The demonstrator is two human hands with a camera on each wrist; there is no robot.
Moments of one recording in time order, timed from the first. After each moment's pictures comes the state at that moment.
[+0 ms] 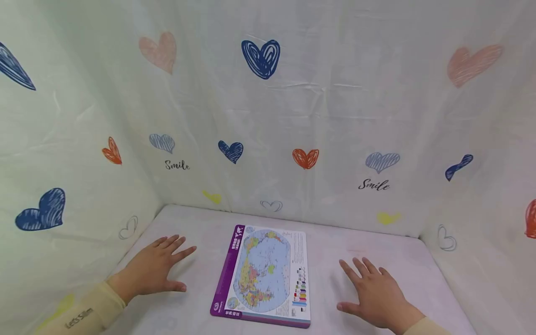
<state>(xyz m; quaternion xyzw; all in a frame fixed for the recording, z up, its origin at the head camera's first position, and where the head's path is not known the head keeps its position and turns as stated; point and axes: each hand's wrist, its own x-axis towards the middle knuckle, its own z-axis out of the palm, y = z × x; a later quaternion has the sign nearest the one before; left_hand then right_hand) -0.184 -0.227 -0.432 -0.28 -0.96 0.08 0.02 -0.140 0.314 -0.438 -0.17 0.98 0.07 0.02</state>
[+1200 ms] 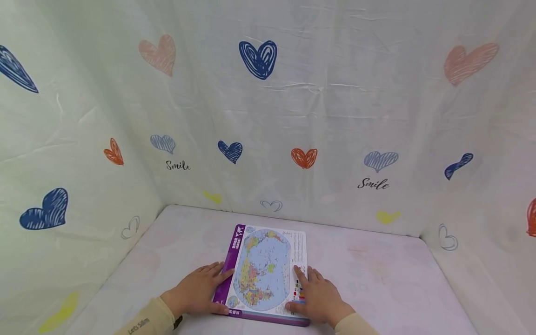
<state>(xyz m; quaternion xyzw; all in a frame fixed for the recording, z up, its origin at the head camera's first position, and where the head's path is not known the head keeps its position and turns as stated) -0.174 -0.136 -0.507 -0.26 -0.96 -0.06 -0.10 -0.162 0.219 -0.512 -0.17 0.98 -0.10 0.07</state>
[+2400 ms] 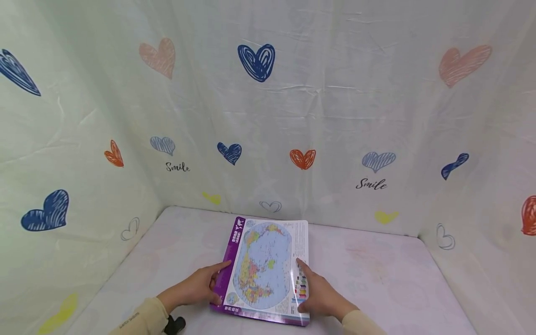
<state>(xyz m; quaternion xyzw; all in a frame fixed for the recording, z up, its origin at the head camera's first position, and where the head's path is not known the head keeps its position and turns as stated) -0.181 -0.134 -0.491 -0.16 -0.88 -0.41 -0.19 -0.167 0.225 -0.498 -0.13 0.93 -0.33 0.12</state>
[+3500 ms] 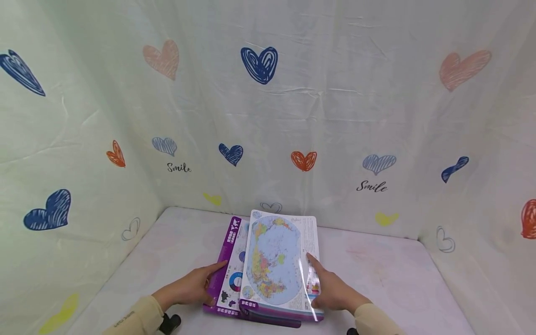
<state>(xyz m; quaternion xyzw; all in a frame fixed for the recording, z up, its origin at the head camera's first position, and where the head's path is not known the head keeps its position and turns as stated) -0.183 -0.145 -0.490 -0.16 -0.90 -0.37 -0.18 -0.172 0.252 -0.479 -0.13 0.92 -0.33 0.15</state>
